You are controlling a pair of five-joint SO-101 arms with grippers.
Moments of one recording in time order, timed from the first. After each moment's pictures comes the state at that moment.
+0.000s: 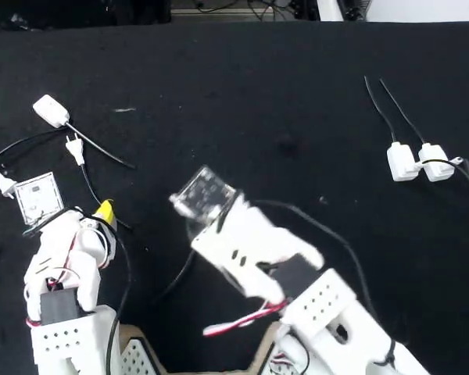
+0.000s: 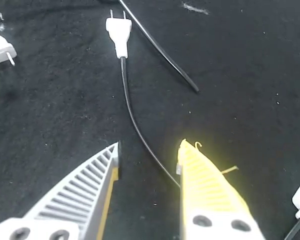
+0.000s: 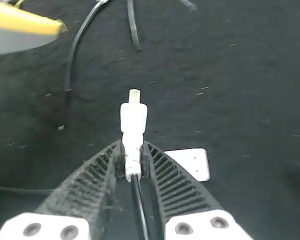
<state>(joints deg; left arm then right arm) -17.1 -95.2 86.2 53.7 7.3 -38.0 -60.2 66.1 44.1 13.6</state>
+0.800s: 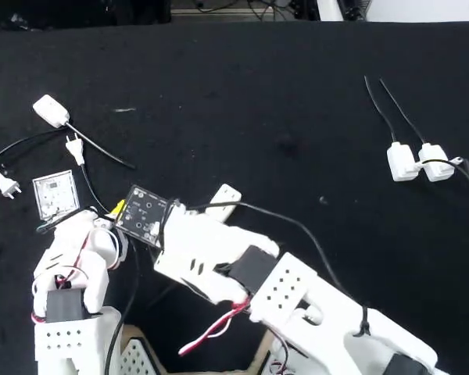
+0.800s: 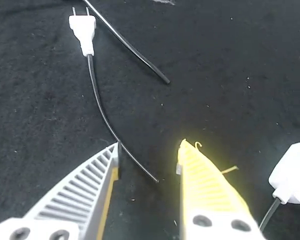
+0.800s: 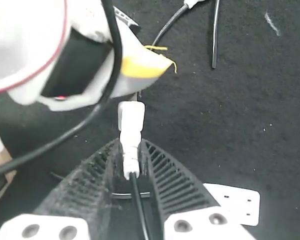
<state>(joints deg) -10.3 -95.2 86.2 53.7 7.8 -53.1 -43.5 55.0 44.2 15.8</state>
